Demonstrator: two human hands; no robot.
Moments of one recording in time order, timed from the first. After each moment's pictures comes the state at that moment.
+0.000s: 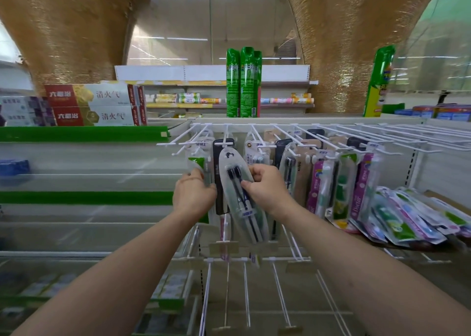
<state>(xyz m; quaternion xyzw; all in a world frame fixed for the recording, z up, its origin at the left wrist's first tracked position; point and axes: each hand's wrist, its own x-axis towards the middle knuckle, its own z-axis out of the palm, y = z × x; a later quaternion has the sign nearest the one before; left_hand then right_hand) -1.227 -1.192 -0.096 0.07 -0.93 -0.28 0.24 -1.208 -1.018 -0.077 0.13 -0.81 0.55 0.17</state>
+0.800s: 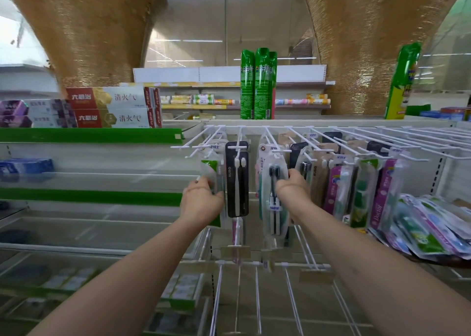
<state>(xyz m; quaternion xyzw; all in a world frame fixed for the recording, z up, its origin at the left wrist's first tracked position) -1.225 -1.204 -0.104 0.08 -0.93 -0.29 0.23 -1.247 -1.002 -0.082 -0.06 -0.82 0.55 0.15</state>
